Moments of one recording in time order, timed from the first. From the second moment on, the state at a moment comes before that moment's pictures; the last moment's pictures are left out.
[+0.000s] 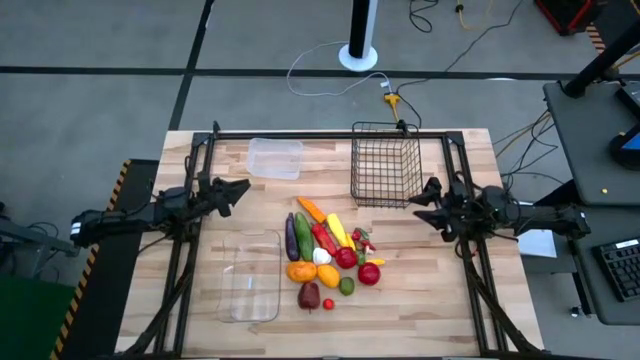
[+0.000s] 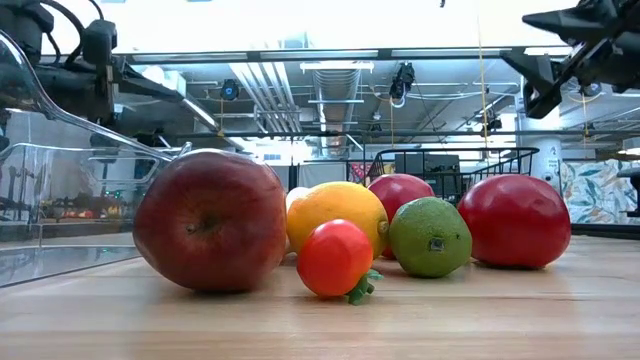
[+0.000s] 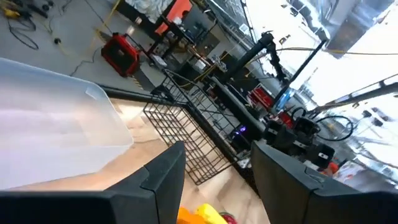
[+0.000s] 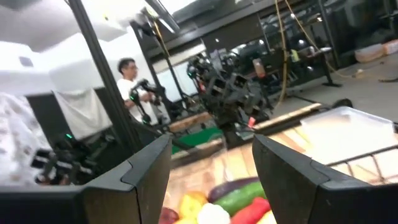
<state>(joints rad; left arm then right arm) 0.11 0.07 0.02 0.12 -0.37 -0.76 -0.05 0.07 0.03 0.29 -0.09 0.41</state>
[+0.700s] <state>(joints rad) 0.08 0.58 0.44 -0.03 -0.20 -0.49 -0.06 0.17 0.28 -0.06 0.04 0.49</state>
